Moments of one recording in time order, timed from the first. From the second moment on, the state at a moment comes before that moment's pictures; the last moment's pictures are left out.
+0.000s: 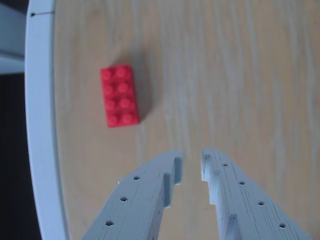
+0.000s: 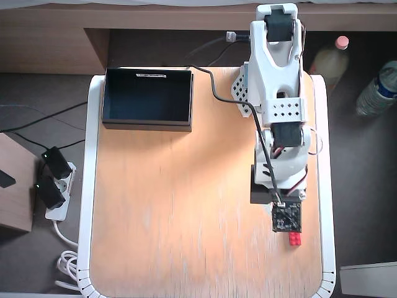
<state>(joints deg) -11.1 118.4 119.8 58.4 171.0</state>
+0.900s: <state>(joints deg) -14.7 97.4 119.1 43.9 164.3</state>
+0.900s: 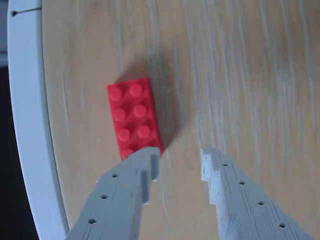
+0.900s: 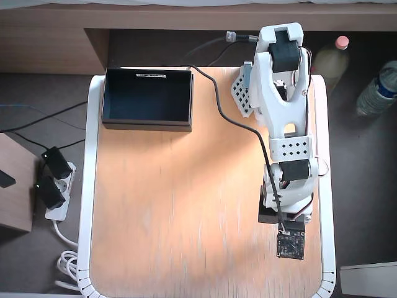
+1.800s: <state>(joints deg) -17.0 87.6 118.2 35.1 162.1</state>
